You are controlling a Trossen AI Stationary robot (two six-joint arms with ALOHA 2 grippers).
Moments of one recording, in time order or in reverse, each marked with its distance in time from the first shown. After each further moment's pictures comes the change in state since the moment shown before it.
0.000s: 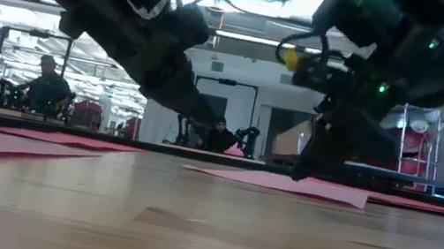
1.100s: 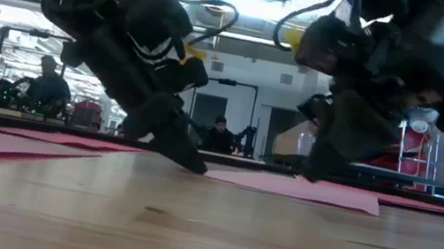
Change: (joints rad) left arm -0.007 0.185 0.024 0.023 -0.011 -0.033; right arm 0.100 -0.003 0.064 -0.020 -0.296 -0.114
